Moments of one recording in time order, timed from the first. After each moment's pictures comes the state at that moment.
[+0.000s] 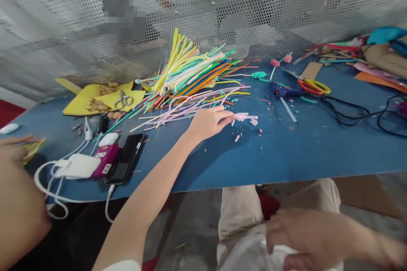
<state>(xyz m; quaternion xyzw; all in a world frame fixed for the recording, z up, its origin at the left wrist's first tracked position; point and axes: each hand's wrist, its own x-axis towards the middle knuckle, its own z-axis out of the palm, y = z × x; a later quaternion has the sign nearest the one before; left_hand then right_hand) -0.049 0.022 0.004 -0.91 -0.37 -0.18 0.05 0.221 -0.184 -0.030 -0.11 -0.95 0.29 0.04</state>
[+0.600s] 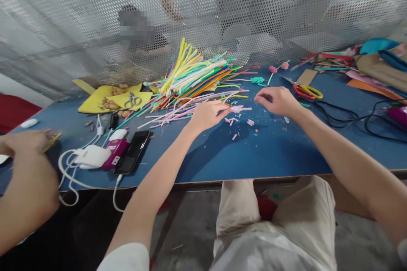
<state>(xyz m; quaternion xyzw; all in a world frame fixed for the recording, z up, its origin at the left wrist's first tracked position) -0.043 0.035 0.019 -0.90 -0.37 -0.22 0.08 0.260 0.051 0.013 -0.44 -0.83 0.05 0.33</state>
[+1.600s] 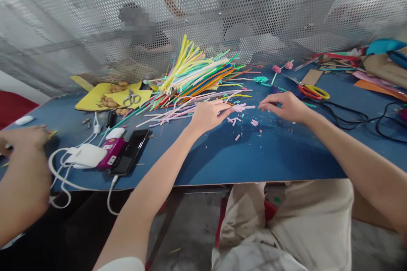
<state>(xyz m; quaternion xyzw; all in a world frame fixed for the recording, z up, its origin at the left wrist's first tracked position) -0.047 0.030 0.010 -0.88 -0.40 -0.24 0.07 0.265 0.041 0.002 -0.37 -0.86 0.16 0.31</state>
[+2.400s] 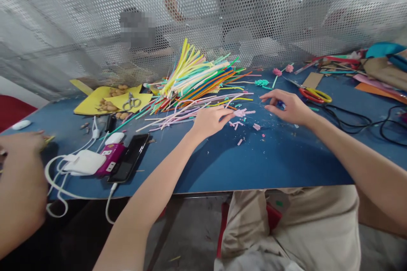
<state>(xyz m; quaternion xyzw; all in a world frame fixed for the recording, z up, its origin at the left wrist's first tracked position) -0.051 0.033 0.001 -0.88 -0.41 -0.23 0.05 0.268 0.049 -0.002 -0.36 -0.86 0.11 0.35</state>
